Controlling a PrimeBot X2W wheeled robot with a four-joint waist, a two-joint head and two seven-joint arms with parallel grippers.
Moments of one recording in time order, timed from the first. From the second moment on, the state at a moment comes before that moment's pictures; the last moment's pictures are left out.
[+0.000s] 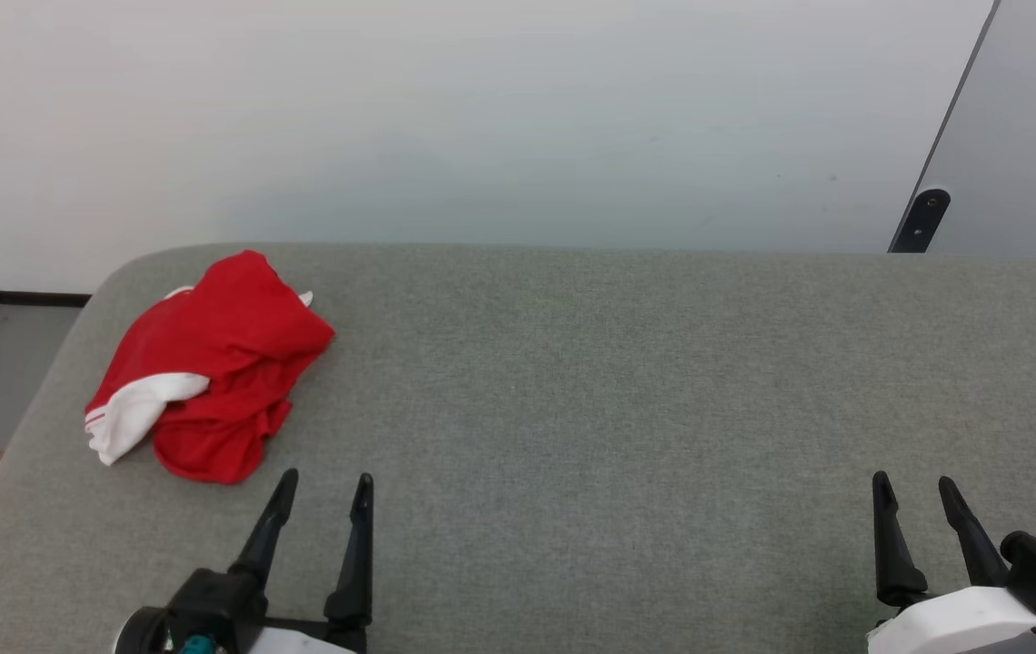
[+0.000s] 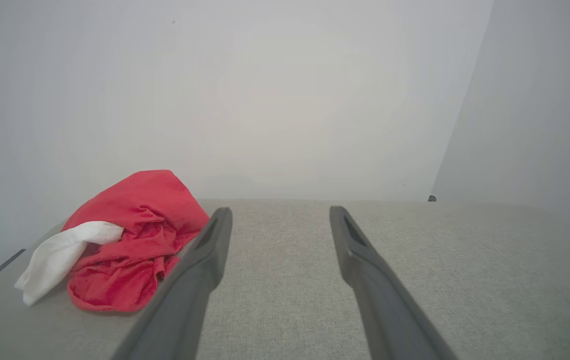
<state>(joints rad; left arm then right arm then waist) 0.06 0.12 -0.12 -0.01 -0.23 -0.03 -0.21 -0.06 -0.05 -0.08 0.29 0.25 0.13 -0.21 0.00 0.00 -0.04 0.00</state>
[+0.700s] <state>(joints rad) 0.07 0.12 -0.07 -0.03 -0.11 -0.05 -0.25 -0.06 -0.05 -0.06 0.28 0.10 0.13 -0.25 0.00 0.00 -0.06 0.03</state>
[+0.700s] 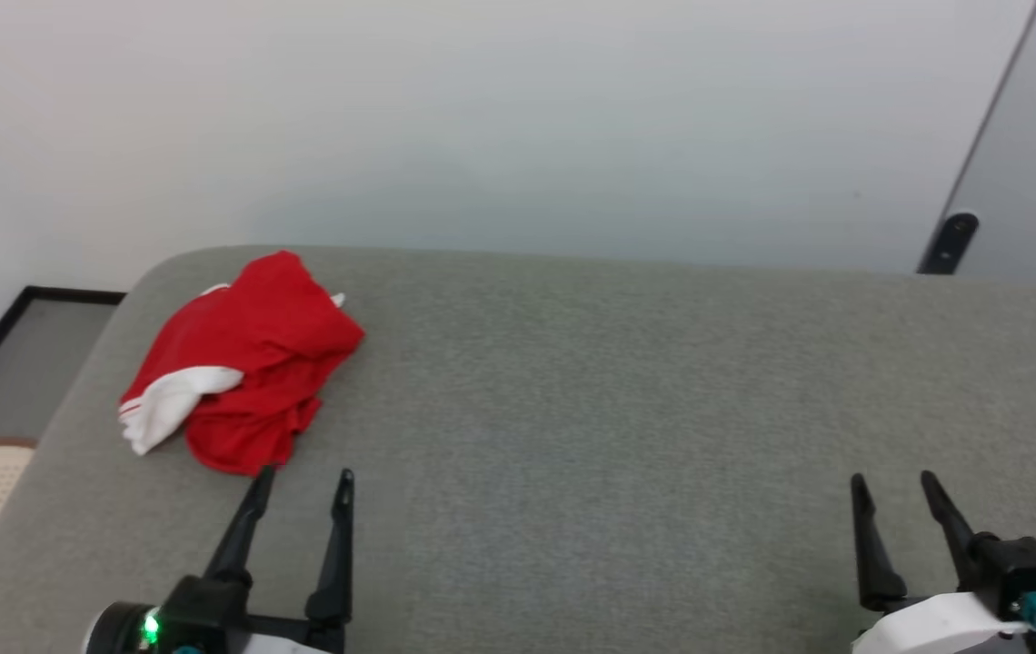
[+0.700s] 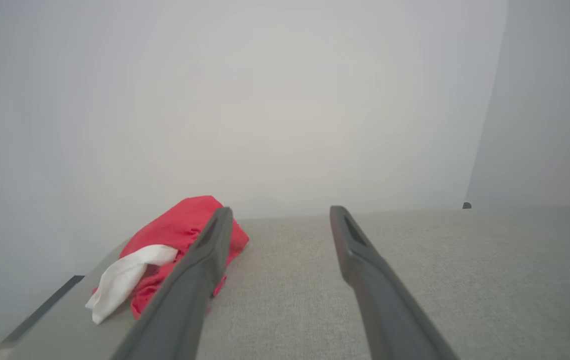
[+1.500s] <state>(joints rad) 0.13 0.12 0.08 -0.05 -0.05 -0.04 -0.26 -0.07 -0.05 0.15 0.33 0.14 0.13 -0.26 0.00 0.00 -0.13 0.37</state>
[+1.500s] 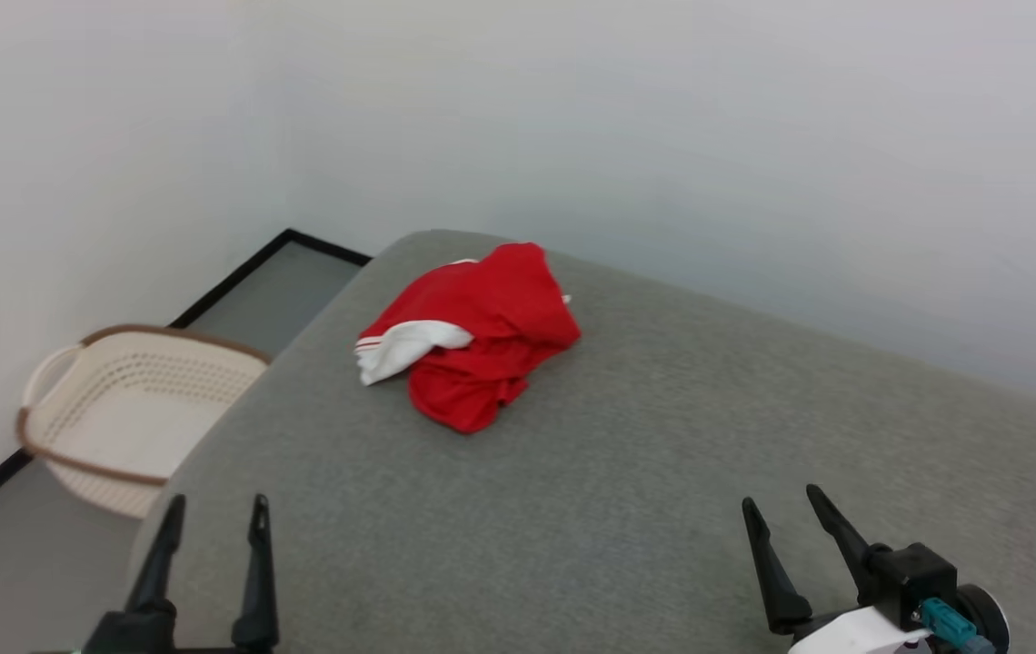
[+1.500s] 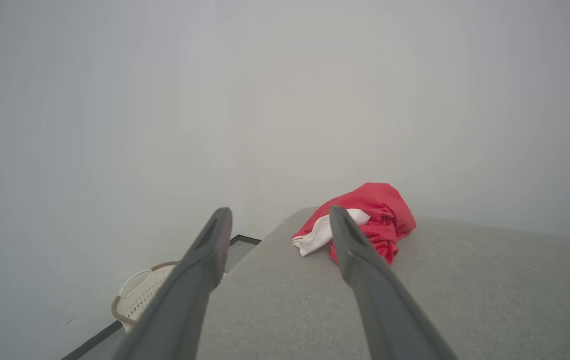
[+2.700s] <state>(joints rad) -1.04 0.50 -0.03 0.69 -0.62 -0.13 0.83 -0.18 -0.05 0.12 0.09 -0.05 0.13 -0.20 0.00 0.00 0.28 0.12</state>
